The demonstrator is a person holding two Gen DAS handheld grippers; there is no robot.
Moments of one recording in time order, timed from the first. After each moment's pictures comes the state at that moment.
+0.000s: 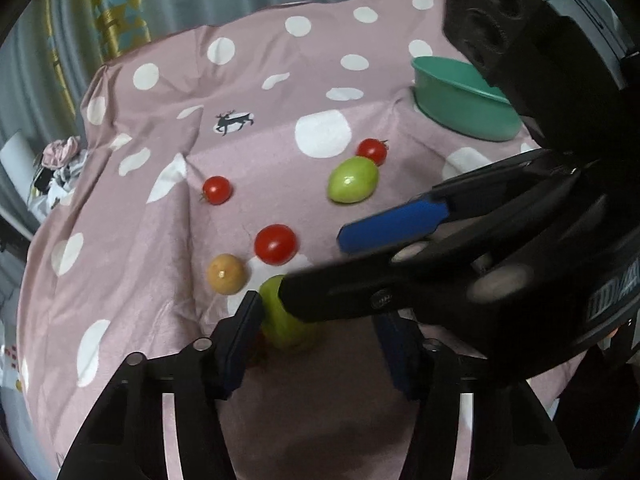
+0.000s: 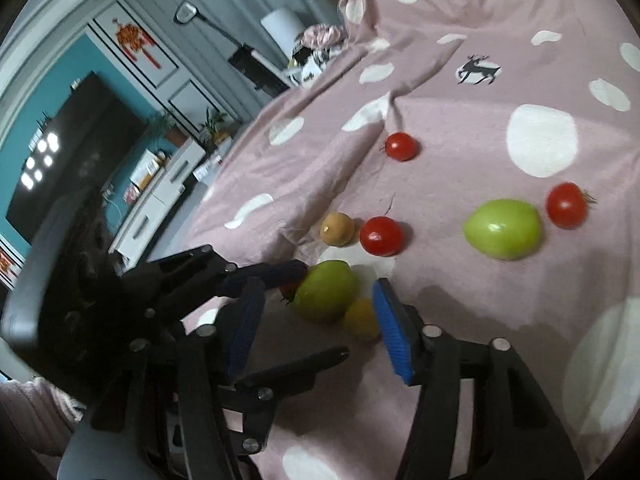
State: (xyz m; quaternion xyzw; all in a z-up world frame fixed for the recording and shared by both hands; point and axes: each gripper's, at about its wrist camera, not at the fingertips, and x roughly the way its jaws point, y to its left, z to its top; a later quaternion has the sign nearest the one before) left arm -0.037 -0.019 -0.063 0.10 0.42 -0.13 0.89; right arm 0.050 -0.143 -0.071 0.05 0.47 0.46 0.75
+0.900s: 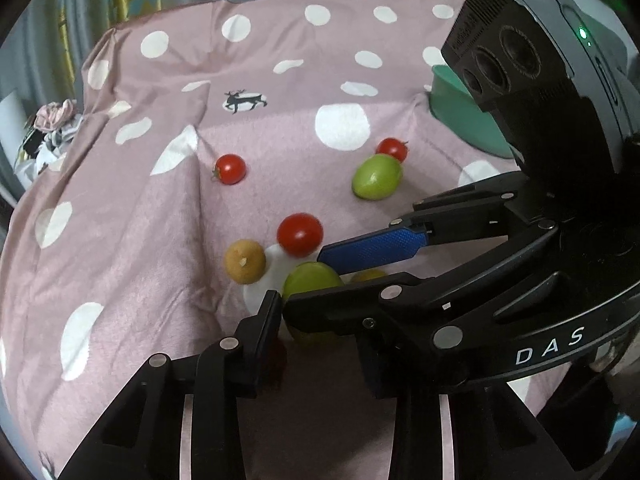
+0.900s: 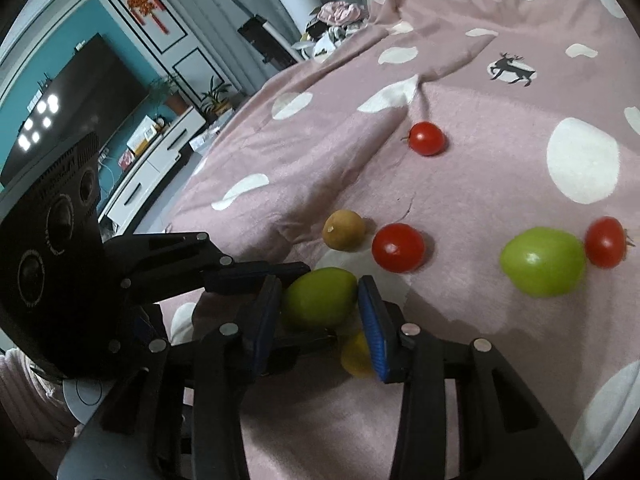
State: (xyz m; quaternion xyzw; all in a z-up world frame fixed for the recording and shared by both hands) left arm -0.024 0.006 -0.063 0.05 0.44 -0.15 0.88; right arm 0.053 -0.121 -0.079 0.00 0.47 0.48 0.74
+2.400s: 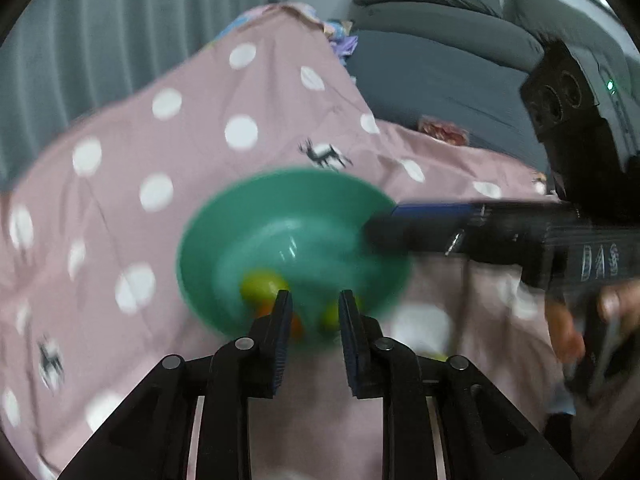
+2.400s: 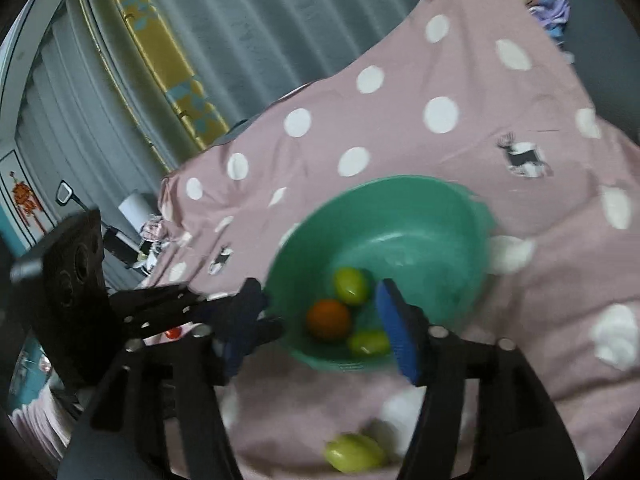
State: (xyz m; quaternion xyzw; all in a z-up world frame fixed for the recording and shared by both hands) left arm 0.091 -0.244 0.002 0.14 0.35 -0.38 0.84; right arm 0.078 -0.453 0.007 0.19 0.30 0.16 0.92
